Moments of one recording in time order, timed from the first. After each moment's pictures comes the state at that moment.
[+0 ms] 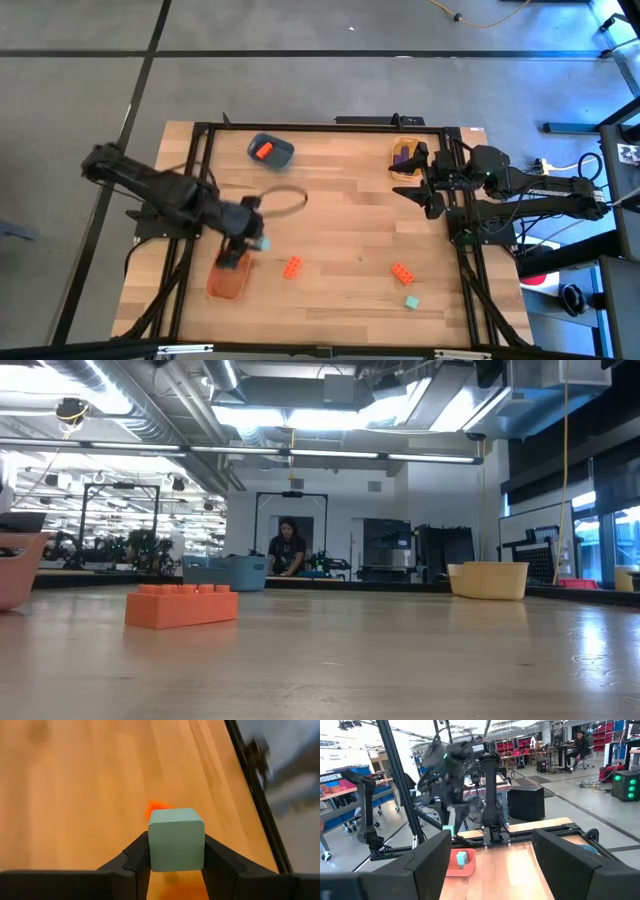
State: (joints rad) left arm -0.38 1.18 1.19 -0.88 -0.03 -0.19; right arm -0.09 0.69 0.67 0.08 -0.15 0.18
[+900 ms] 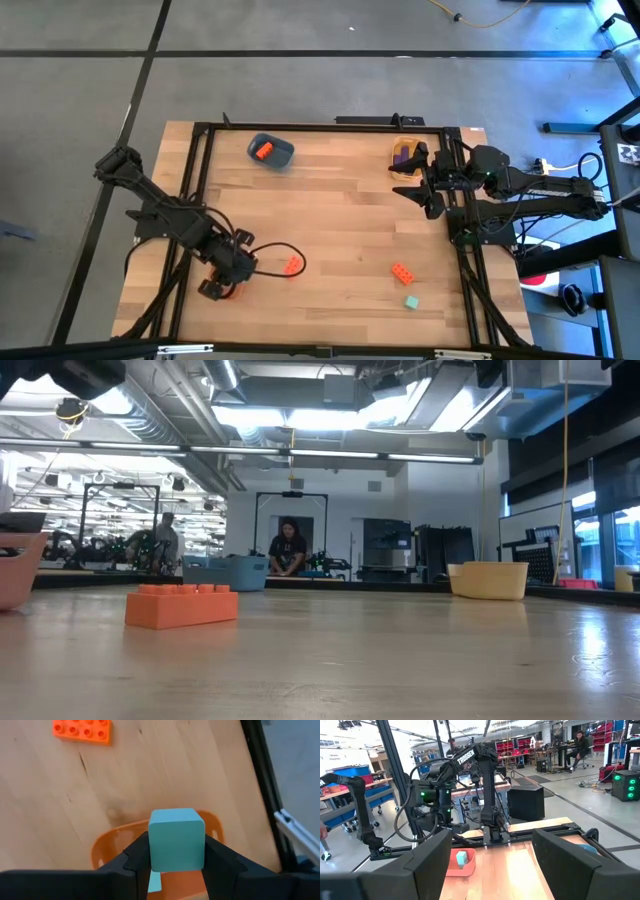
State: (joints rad) left arm -0.61 1.36 1.11 -0.97 0.08 -0.26; right arm -0.09 0.69 0.67 0.08 -0.15 0.18
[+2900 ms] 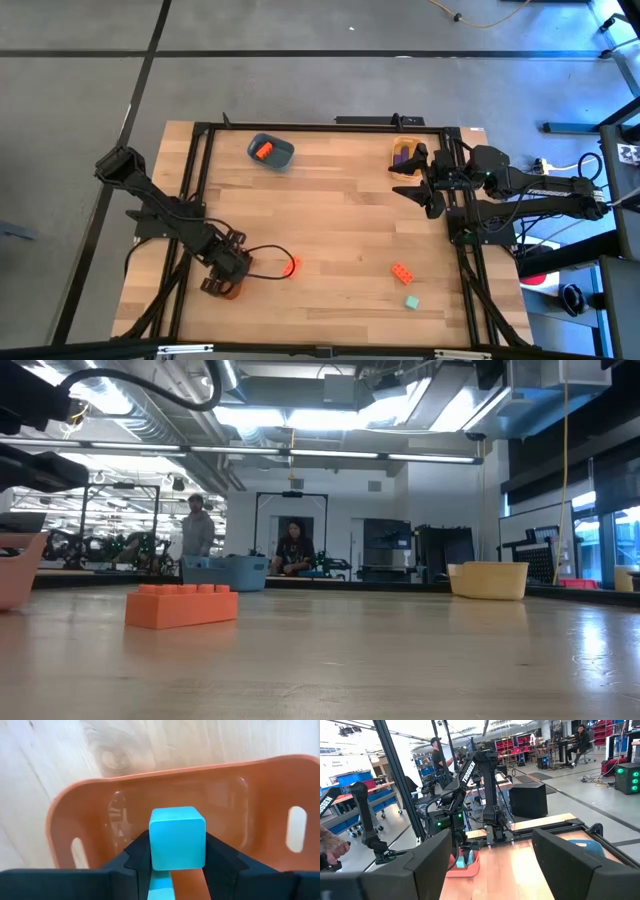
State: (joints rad) left arm -0.65 1.36 0.76 -0.73 0.05 -0.39; right arm -0.09 0.69 0.67 0.08 -0.15 0.23
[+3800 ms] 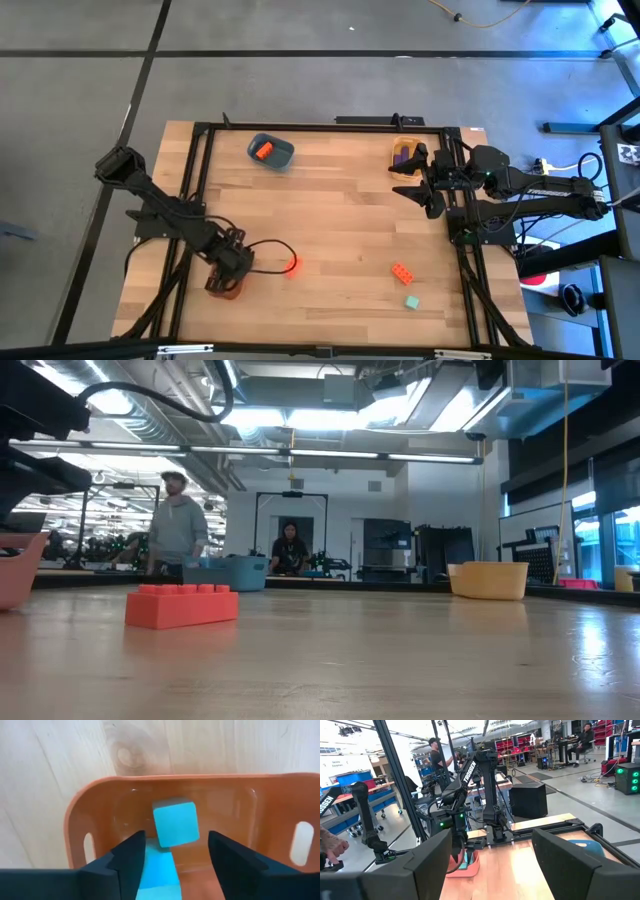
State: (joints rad) left arm -0.61 1.36 0.76 -0.74 0.06 -0.47; right arm -0.09 0.69 0.67 0.08 -0.15 0.23
